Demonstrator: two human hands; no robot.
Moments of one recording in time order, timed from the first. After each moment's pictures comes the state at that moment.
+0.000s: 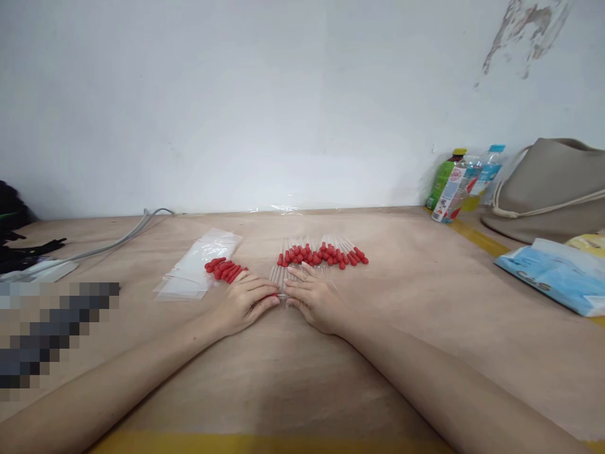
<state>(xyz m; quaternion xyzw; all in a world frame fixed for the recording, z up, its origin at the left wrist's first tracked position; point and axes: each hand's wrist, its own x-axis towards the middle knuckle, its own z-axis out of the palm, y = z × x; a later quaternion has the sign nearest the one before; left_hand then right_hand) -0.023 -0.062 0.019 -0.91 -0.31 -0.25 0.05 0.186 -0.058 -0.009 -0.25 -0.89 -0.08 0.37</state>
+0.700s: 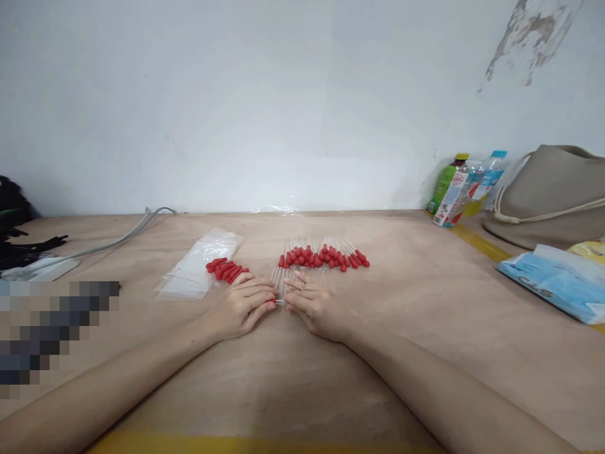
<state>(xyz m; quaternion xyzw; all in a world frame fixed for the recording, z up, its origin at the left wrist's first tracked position) -0.026 -0.067 0.020 -0.92 -0.26 -0.28 0.07 0.184 -0.063 -0.009 -0.18 -0.90 -0.06 0.40</state>
